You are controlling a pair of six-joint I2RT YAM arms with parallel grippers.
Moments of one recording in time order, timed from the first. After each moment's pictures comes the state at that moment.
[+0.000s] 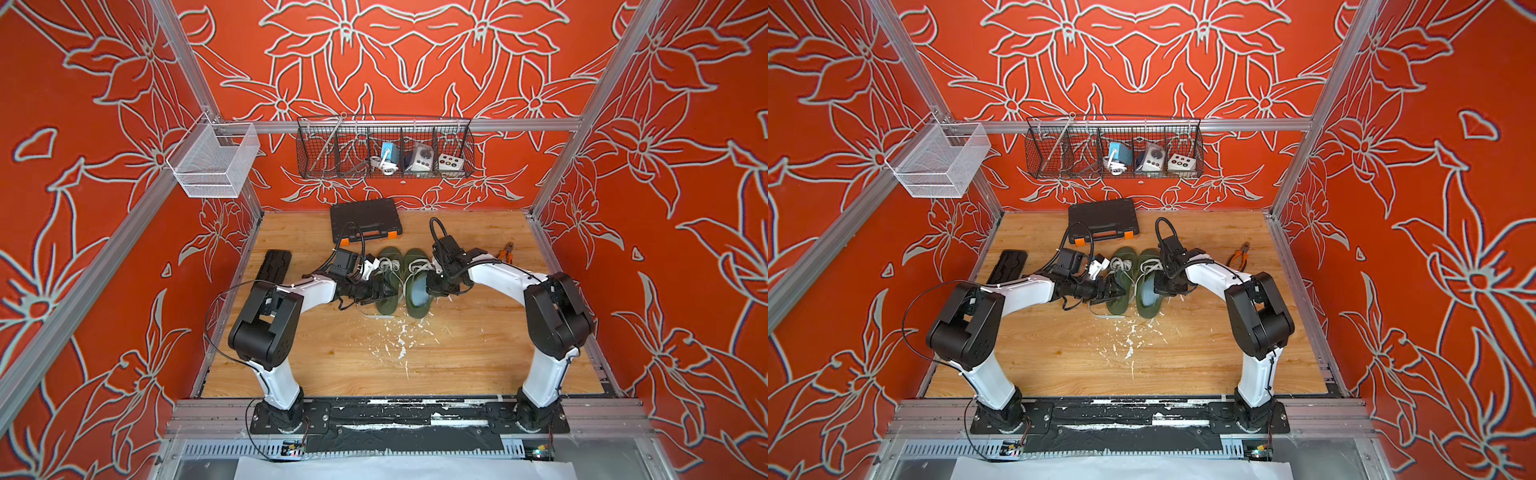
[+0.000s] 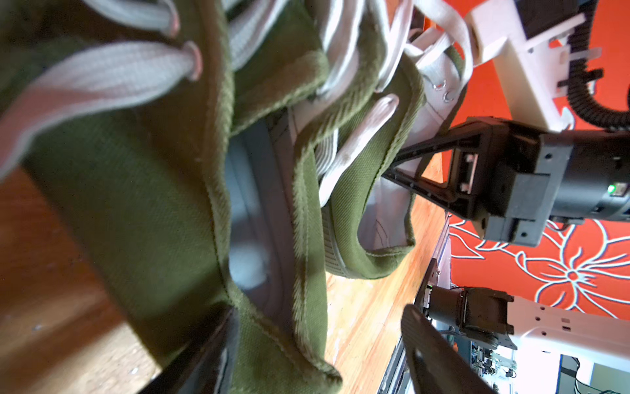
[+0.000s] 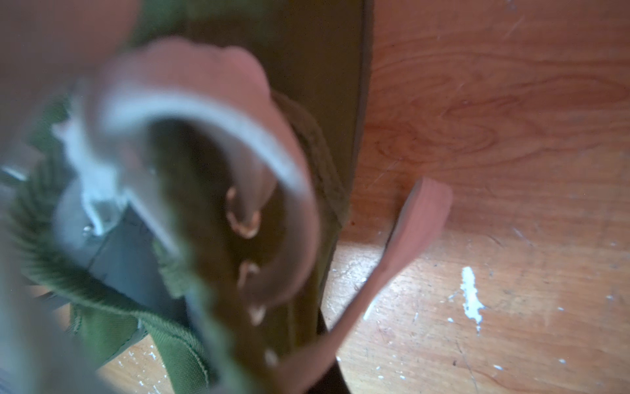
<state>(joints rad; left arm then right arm) -0.30 1.74 0.94 -0.12 0.79 -0.48 0.51 1.85 1.27 -0.66 -0.22 0.52</state>
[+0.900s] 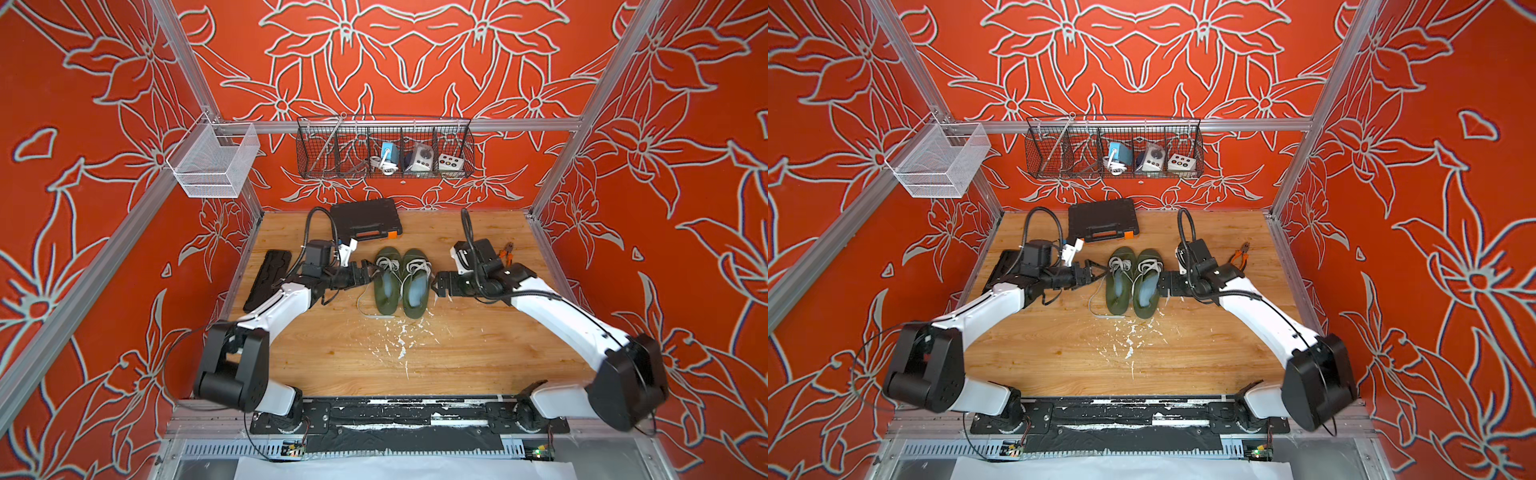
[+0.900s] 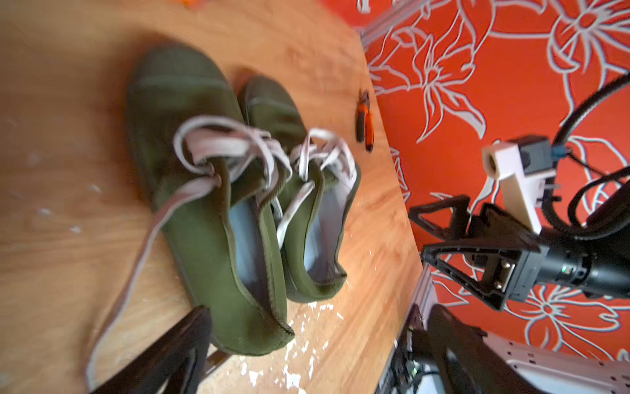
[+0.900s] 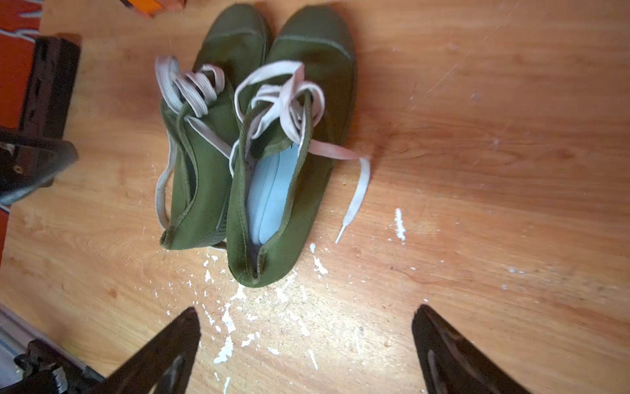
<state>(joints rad) -0.16 1.39 0.85 -0.04 0.74 -0.52 0.49 1.30 1.02 -0.62 -0.12 0.39</state>
